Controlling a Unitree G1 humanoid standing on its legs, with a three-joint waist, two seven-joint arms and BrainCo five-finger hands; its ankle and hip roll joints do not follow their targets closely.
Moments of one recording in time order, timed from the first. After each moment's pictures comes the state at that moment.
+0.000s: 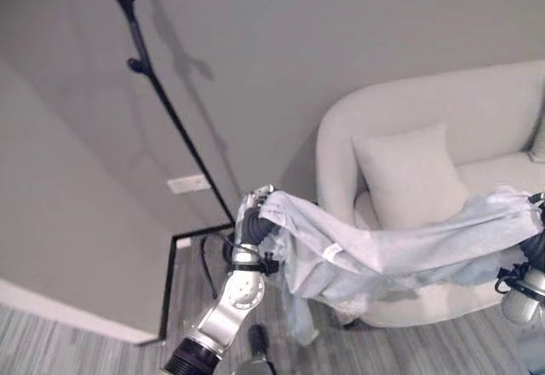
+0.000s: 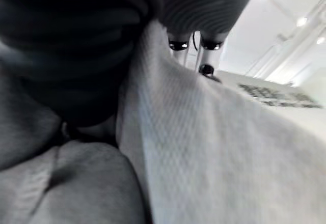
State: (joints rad) left arm -0.08 0.32 -0.40 0.05 0.24 -0.24 0.58; right arm 0.22 -0.62 -0.09 -0.01 -0.58 -0.01 -0.95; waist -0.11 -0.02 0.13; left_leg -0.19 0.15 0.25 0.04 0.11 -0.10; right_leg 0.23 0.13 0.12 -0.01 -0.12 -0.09
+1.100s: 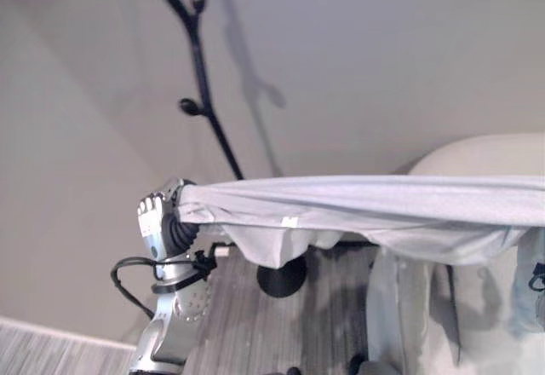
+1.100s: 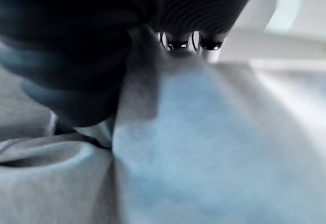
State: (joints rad) left arm 0.11 0.38 0.00 -0.12 0.57 -0.21 0.78; right arm 0.28 -0.64 -0.26 -0.10 -0.66 -0.05 -0.92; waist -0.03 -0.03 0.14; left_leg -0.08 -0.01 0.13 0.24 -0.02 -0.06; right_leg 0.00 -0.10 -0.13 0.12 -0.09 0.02
